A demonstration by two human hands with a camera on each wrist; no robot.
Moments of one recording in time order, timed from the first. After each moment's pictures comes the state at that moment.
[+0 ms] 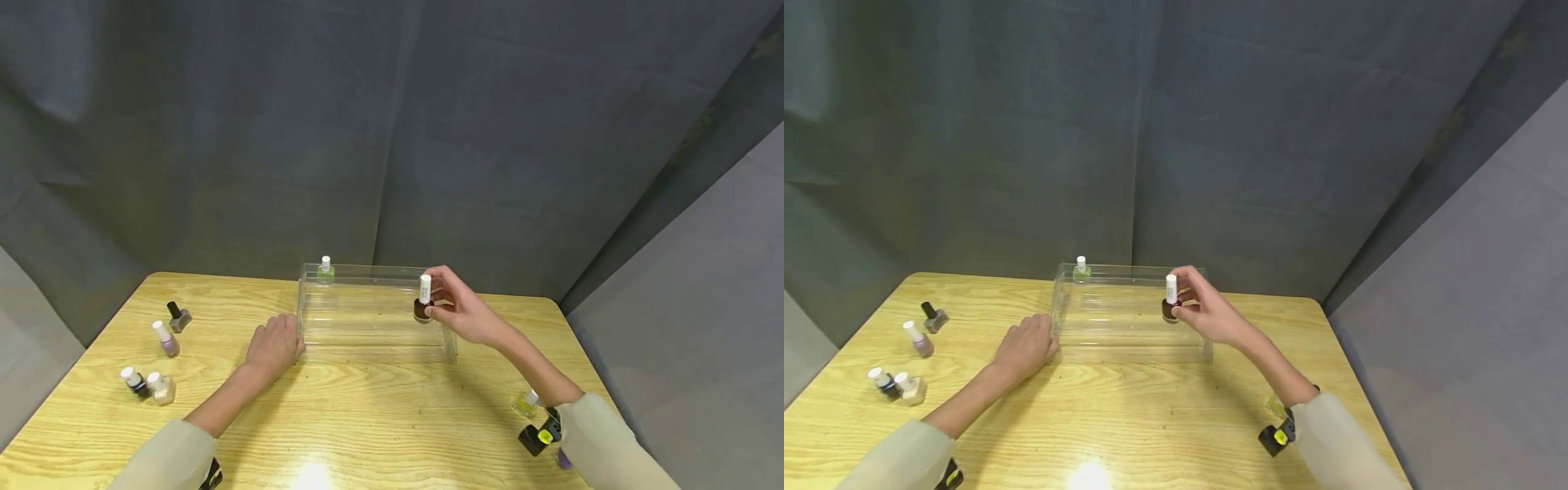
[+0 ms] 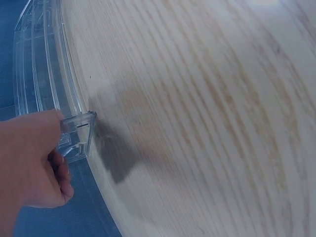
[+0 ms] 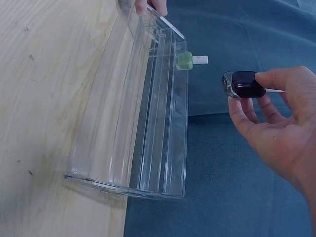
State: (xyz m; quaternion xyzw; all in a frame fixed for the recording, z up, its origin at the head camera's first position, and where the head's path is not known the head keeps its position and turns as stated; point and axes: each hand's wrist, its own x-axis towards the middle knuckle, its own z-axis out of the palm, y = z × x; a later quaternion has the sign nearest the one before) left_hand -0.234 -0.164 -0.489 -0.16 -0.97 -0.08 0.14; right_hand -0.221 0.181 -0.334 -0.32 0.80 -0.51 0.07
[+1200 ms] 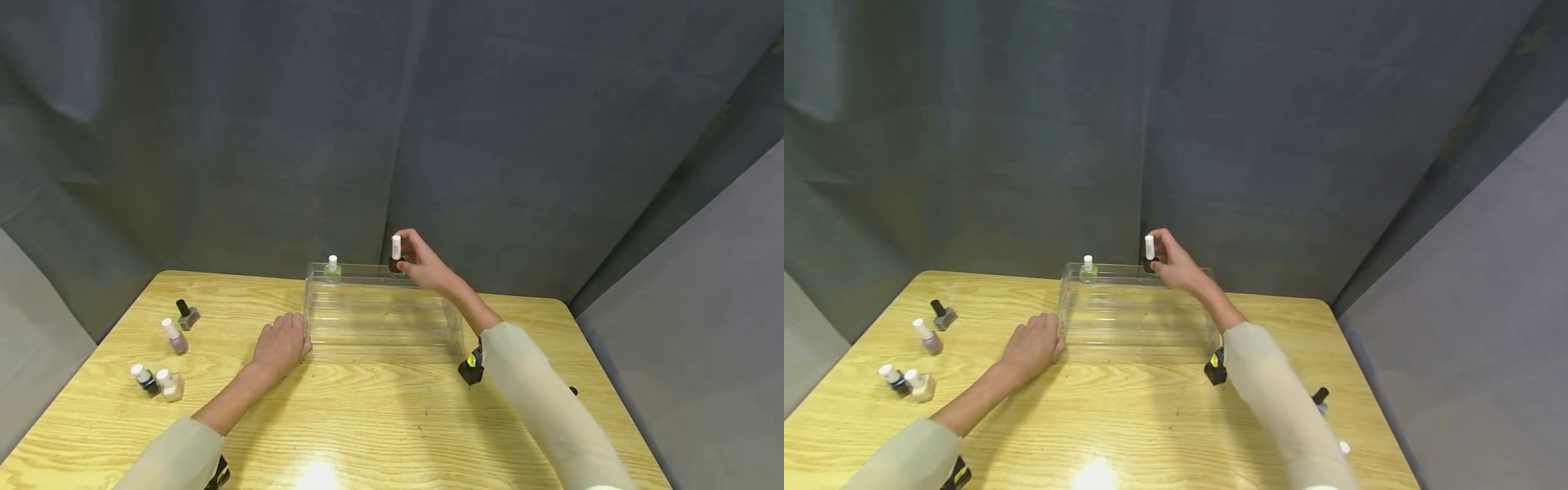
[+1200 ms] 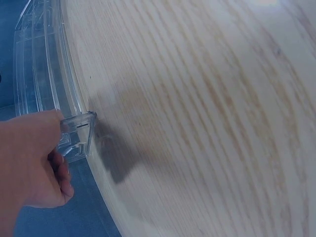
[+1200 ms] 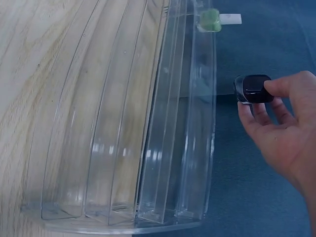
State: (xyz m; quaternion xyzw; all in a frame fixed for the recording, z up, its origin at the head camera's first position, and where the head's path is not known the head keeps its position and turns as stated) left_hand -0.232 -0.162 -0.486 -0.16 -0.97 -0.08 0.15; right_hand -0.341 0.134 -0.374 -0.28 0.83 -0.48 0.03
